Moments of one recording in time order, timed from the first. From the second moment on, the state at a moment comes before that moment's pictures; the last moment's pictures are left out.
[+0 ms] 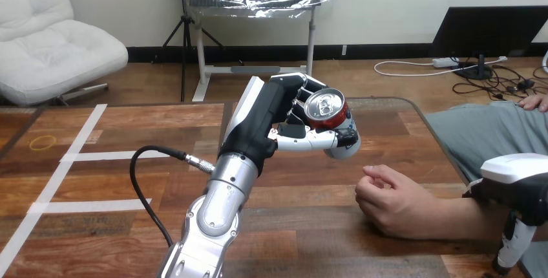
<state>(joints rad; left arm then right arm) -0.34 0.00 -0.22 0.27 0.26 -0.07 -0.01 -0.16 -0.96 0.16 0.01 -0.80 0.04 0.78</state>
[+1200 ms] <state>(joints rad) -0.34 0.00 -0.22 0.27 0.25 -0.07 -0.02 -0.19 -0.92 0.20 0.08 -0.82 -0.05 0.69</state>
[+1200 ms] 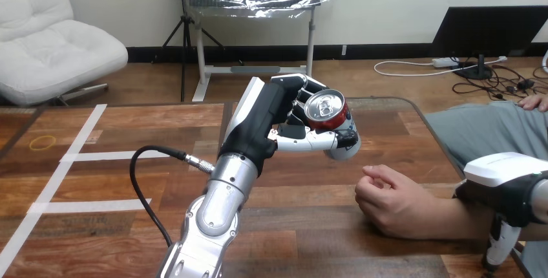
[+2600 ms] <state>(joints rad) -0.34 0.00 -0.21 0.27 0.25 -0.07 -0.02 -0.19 -0.87 0.24 0.18 -0.82 -0.05 0.56</state>
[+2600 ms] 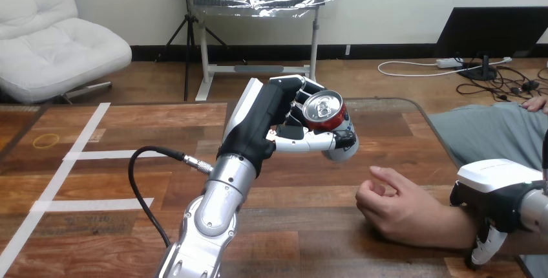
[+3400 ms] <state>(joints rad) -0.33 0.01 -0.21 0.27 0.25 -0.06 -0.03 -0.20 -0.87 0.25 0.20 -0.84 -0.05 0.52</state>
